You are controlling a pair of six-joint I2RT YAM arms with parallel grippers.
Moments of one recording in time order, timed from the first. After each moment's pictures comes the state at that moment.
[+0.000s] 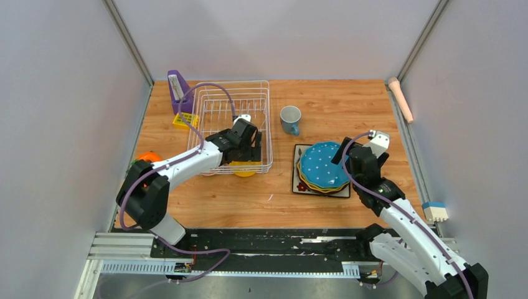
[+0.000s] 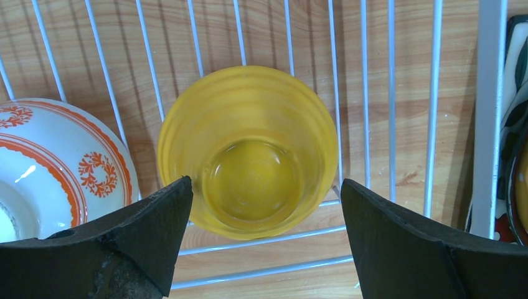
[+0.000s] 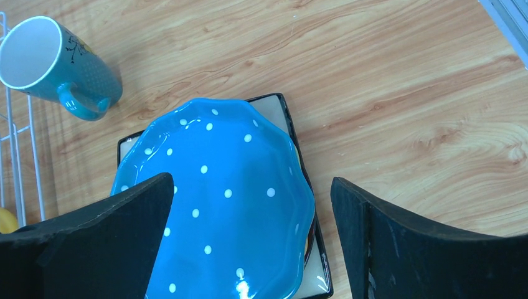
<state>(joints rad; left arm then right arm) -0.67 1.56 1.07 -0.45 -0.28 -0.54 0.45 0.77 0.59 -0.35 0.59 0.56</state>
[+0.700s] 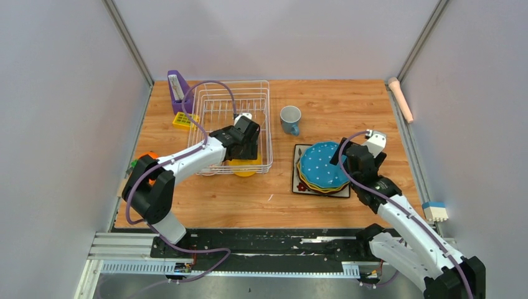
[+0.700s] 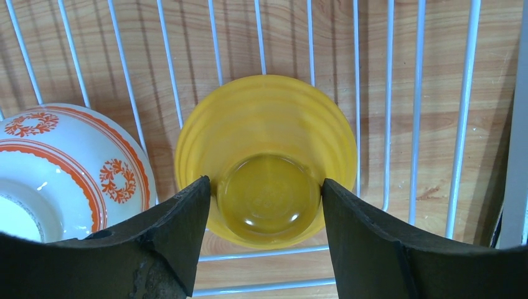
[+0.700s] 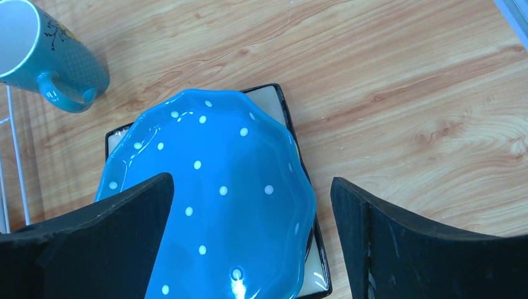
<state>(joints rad) -0.67 1.62 1.13 -0.51 -0.32 -0.52 0.45 0.82 0.59 -0.35 0.58 0.57</state>
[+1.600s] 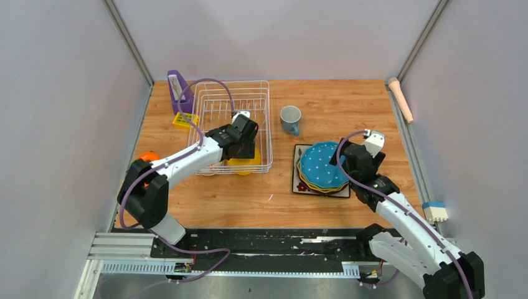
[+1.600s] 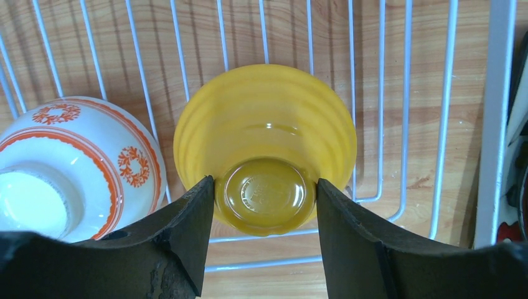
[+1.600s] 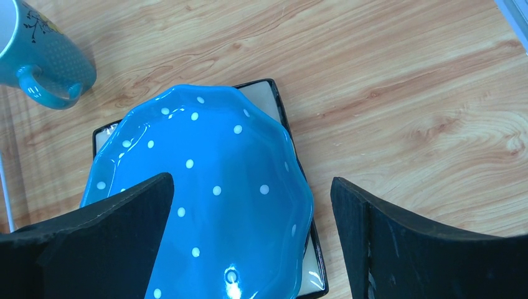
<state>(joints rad) -0.67 1.59 1.15 -0.55 -0.32 -0.52 0.45 0.86 0.59 -0.35 0.59 0.57</state>
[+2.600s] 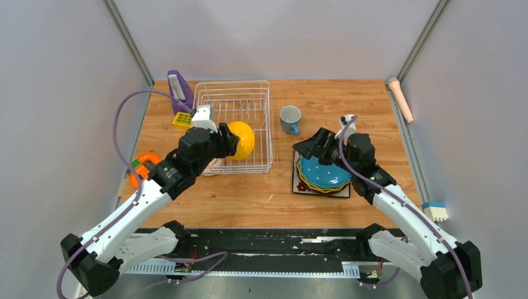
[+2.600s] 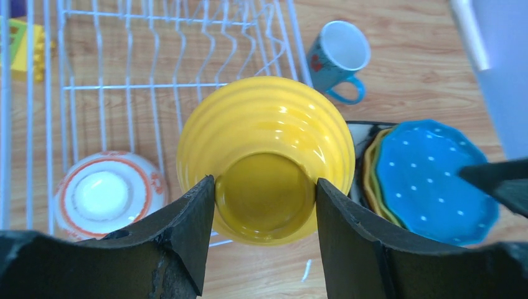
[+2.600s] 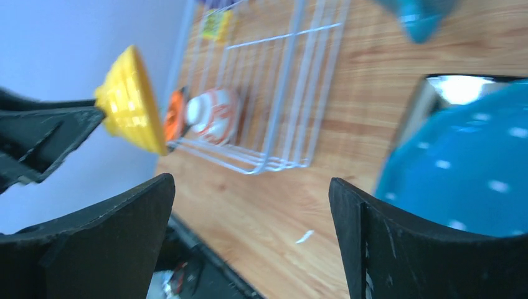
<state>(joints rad) -0.67 0.96 0.92 -0.36 -0.34 -0.50 0.45 0.90 0.65 -0.06 -0.17 0.75</state>
